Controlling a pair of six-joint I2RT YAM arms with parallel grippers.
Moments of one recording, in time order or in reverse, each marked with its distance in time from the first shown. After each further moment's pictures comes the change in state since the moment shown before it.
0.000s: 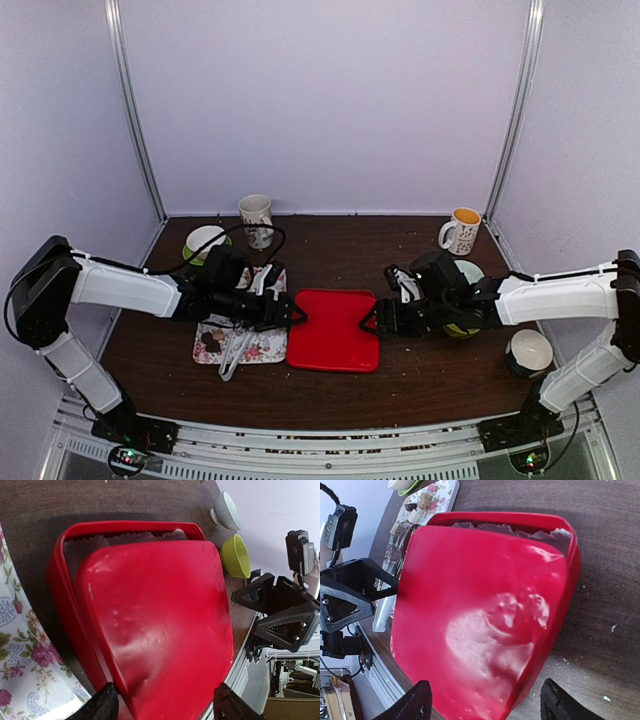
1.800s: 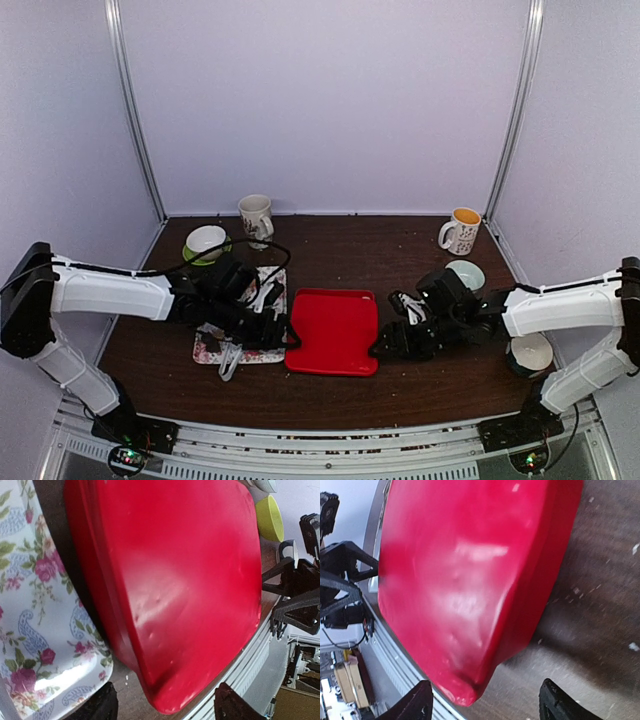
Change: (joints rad) left arm -0.105 -0.083 0.049 -0.364 -0.117 0.009; right arm 0.016 -0.057 -0.108 -0.060 -0.123 0.047
